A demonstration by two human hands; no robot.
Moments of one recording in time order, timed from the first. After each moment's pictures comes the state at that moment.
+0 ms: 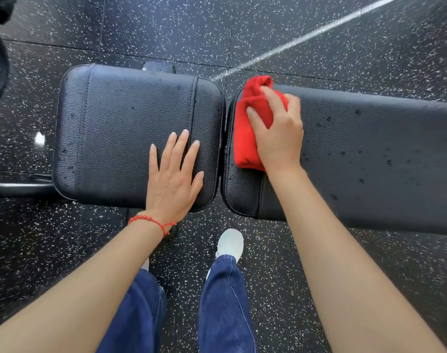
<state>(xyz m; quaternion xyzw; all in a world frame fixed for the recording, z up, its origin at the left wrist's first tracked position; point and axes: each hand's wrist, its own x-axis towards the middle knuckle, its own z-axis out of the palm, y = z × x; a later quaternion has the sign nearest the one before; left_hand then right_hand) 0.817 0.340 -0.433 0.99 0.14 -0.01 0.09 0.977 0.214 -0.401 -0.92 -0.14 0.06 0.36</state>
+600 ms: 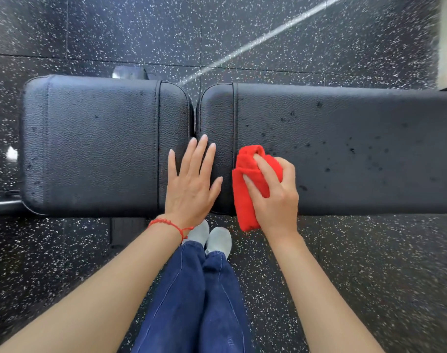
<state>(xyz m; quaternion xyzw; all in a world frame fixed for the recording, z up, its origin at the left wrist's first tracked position) 0.853 0.273 -0.430 0.98 0.09 -0.02 0.15 0.903 0.119 -0.406 -0.92 -0.12 0.03 0.37</state>
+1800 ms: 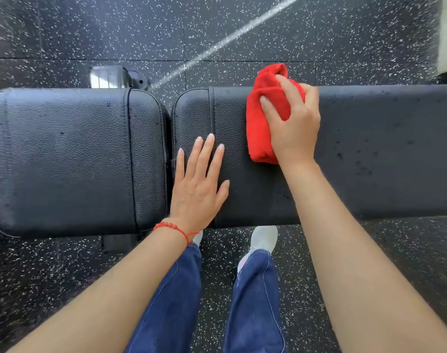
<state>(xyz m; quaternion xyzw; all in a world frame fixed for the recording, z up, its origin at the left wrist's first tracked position) 0.892 0.242 -0.436 0.99 0.05 -0.01 0.15 1.043 0.128 -0.402 -0.93 -0.05 0.00 0.38</state>
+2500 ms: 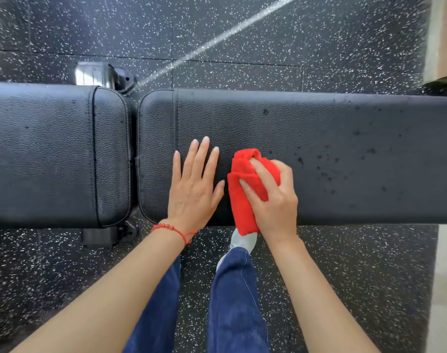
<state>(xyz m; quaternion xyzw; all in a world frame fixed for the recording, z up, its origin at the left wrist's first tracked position) 0.915 0.181 -0.431 0.99 0.08 -0.02 0.14 0.964 0.033 -0.406 -0.92 -0.13 0.05 0.36</state>
